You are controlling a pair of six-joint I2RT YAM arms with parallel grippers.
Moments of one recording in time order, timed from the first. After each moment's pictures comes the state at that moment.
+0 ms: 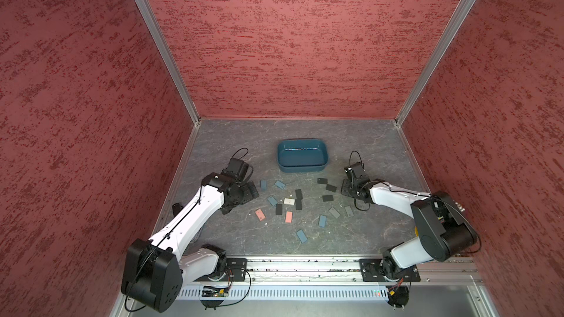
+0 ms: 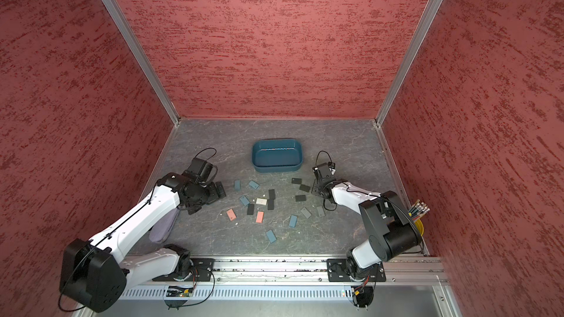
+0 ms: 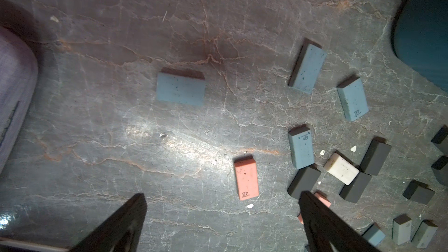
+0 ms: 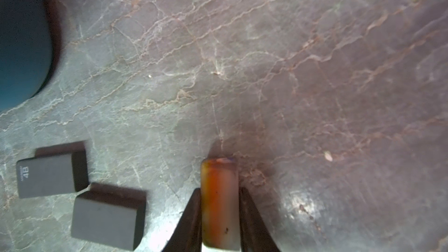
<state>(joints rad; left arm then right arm) -0.34 1.17 0.84 -0.98 -0.03 -0.81 0.38 1.52 0.68 -0.24 0.17 0.64</state>
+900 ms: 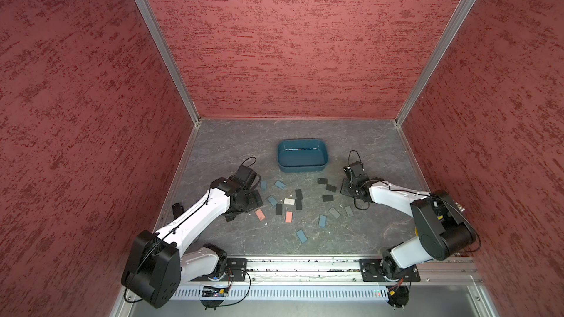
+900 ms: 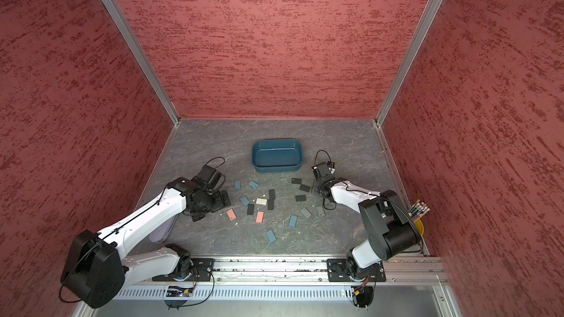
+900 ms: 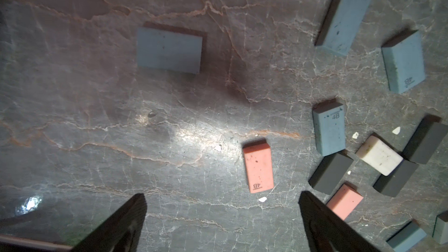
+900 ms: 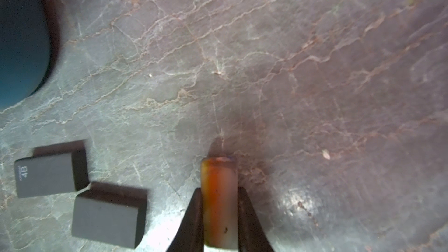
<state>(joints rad) -0.45 1.19 0.76 -0.95 -0.03 -0.87 0.39 1.53 0.71 -0.28 0.19 0.63</state>
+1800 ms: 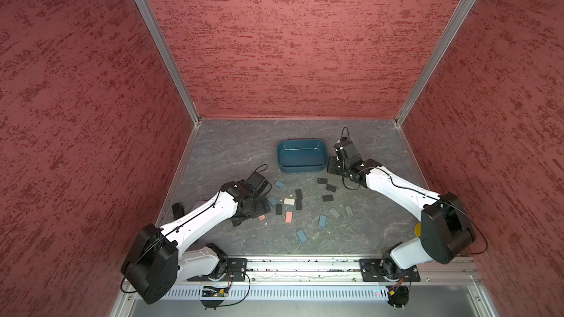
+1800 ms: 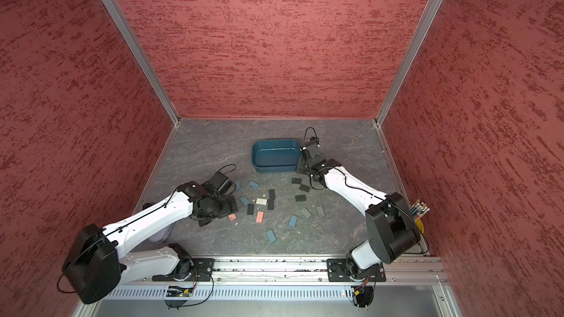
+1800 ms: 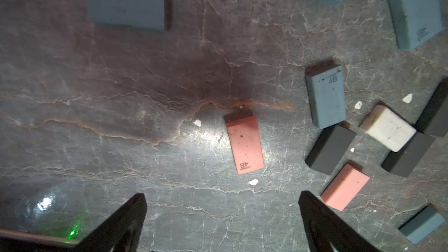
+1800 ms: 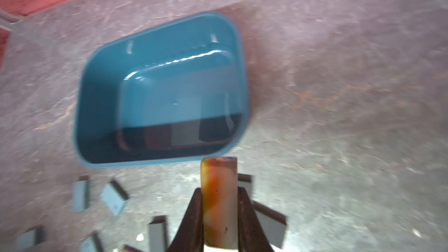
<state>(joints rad) -0.62 1.22 0.75 -0.94 -0.06 -1.00 0.52 1.56 1.10 -0.37 0.09 0.59</state>
